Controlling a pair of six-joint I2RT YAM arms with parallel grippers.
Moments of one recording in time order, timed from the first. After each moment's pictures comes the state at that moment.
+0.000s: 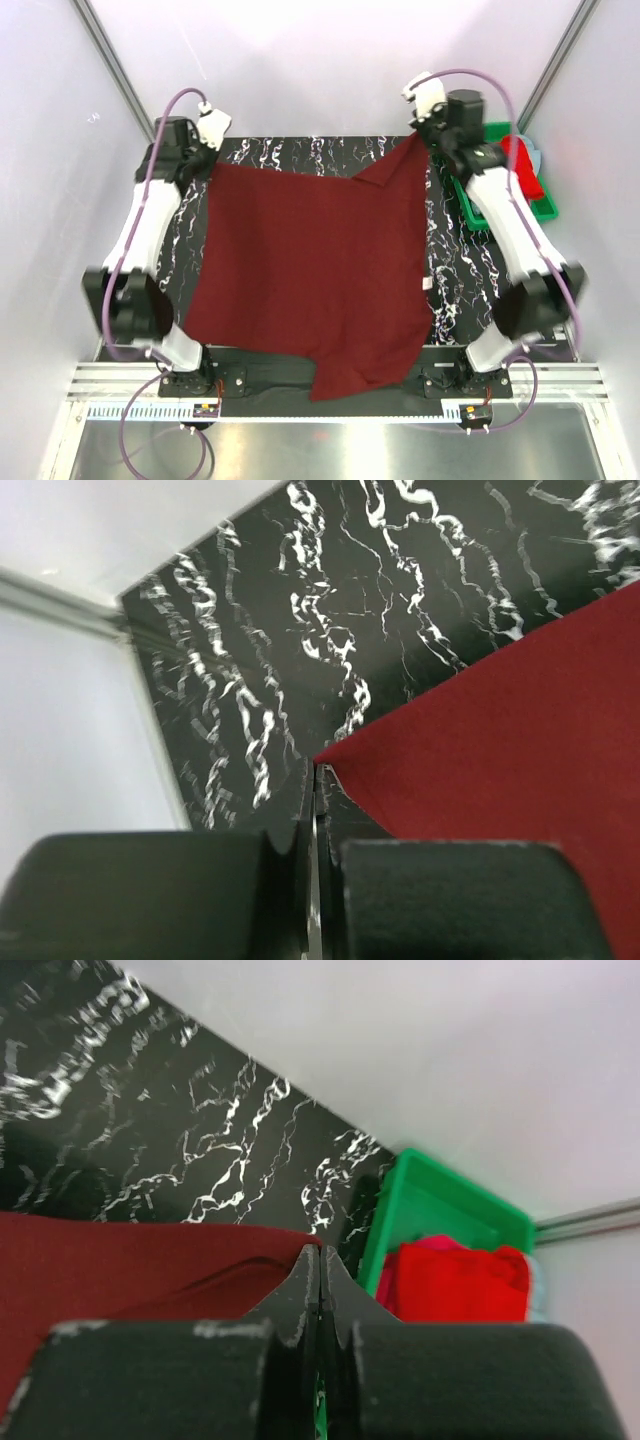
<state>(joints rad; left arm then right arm) -0.01 1.53 1.47 -0.51 0.15 0.48 0.23 1.58 1.67 -0.42 0.00 -0.48</state>
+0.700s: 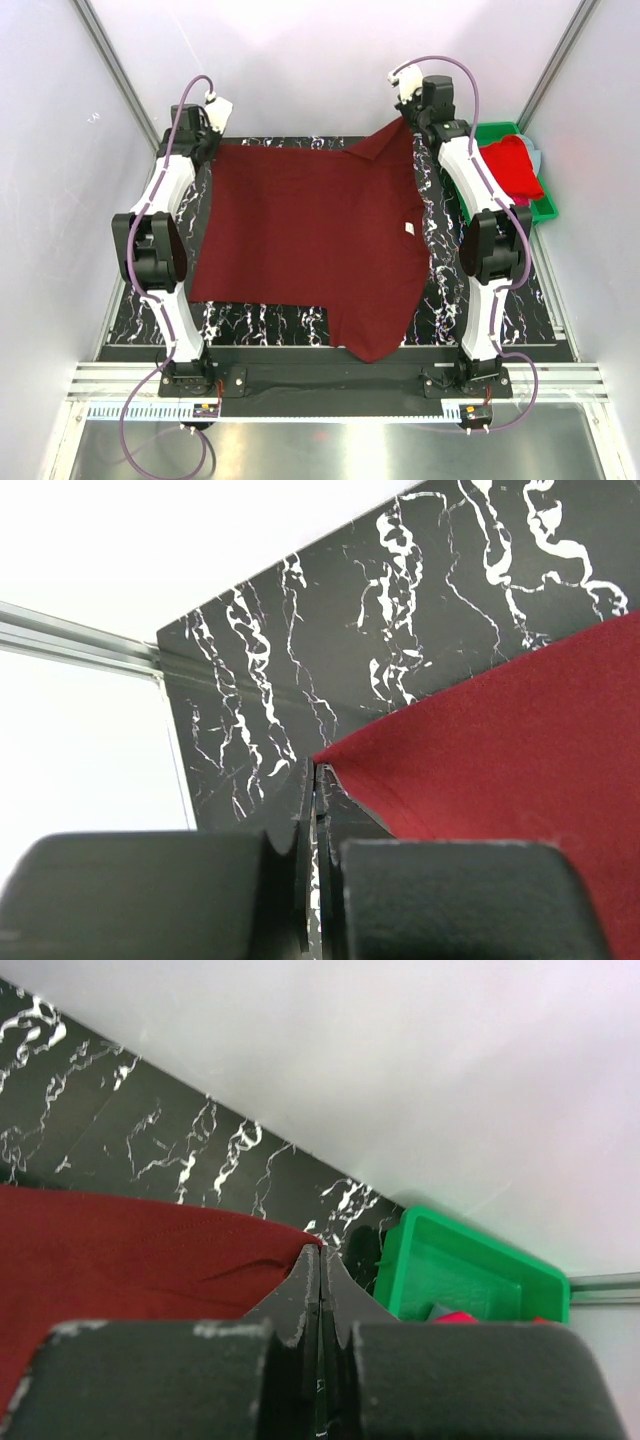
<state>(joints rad) 0.03 1.97 1.74 -0.31 0.05 0.50 0.20 2.11 2.06 -0.31 0.02 -0.48</state>
